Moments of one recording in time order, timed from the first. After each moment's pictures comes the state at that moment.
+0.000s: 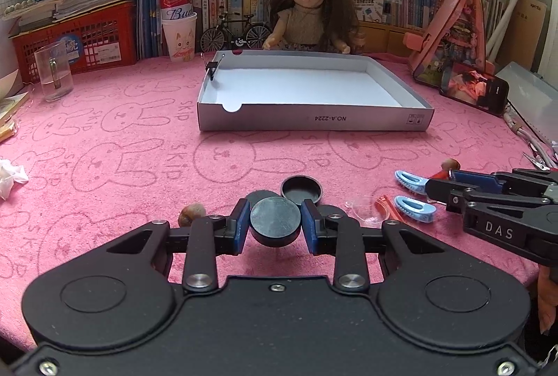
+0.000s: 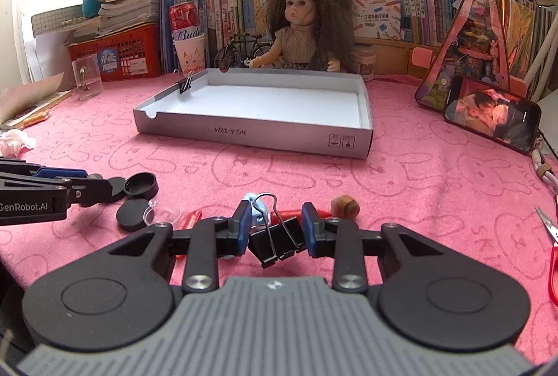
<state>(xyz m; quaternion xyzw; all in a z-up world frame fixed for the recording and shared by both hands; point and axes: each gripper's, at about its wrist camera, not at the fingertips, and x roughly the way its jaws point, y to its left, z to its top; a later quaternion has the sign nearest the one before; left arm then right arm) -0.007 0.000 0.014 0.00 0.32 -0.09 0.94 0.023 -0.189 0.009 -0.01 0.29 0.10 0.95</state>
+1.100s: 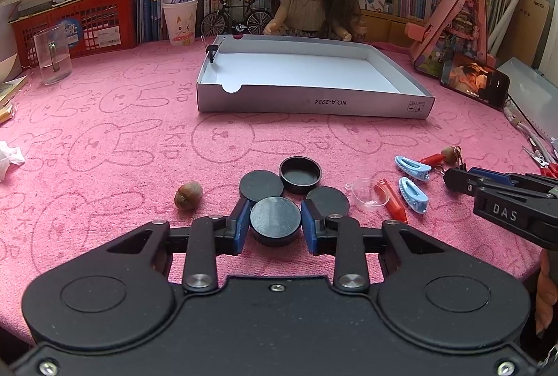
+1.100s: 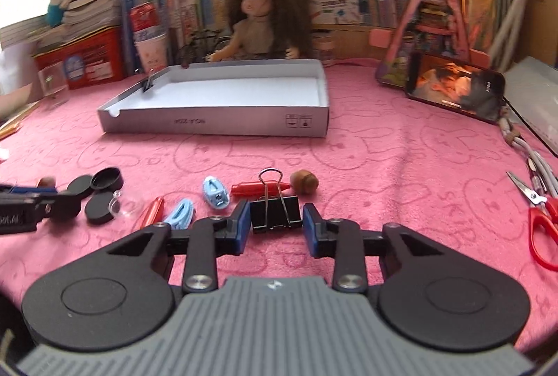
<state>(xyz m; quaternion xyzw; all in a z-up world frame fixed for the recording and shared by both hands) -0.008 0.001 0.007 0.00 0.34 -0.08 0.94 0.018 -0.202 0.003 0.02 0.29 0.01 0.96</state>
